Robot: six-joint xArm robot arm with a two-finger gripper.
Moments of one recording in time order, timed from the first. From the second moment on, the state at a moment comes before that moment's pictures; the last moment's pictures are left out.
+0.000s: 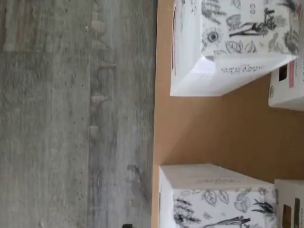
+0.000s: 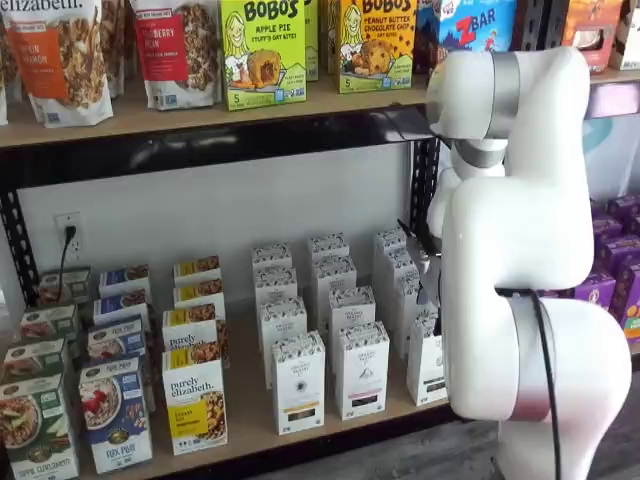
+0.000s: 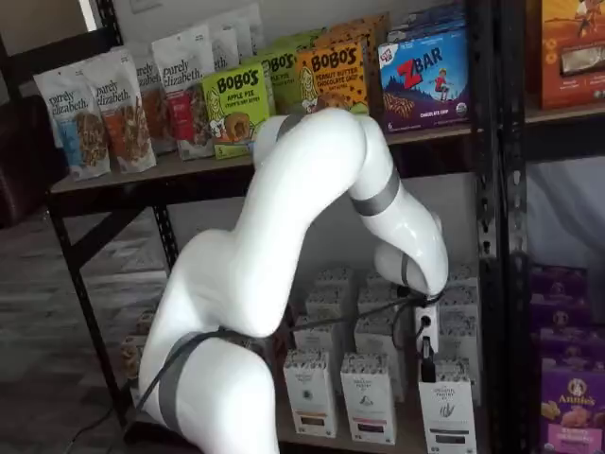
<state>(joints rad) -0.34 0.89 -1.40 0.13 0.48 -2.02</state>
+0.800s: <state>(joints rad) -0.33 1.03 -1.52 0.03 0.46 -1.93</state>
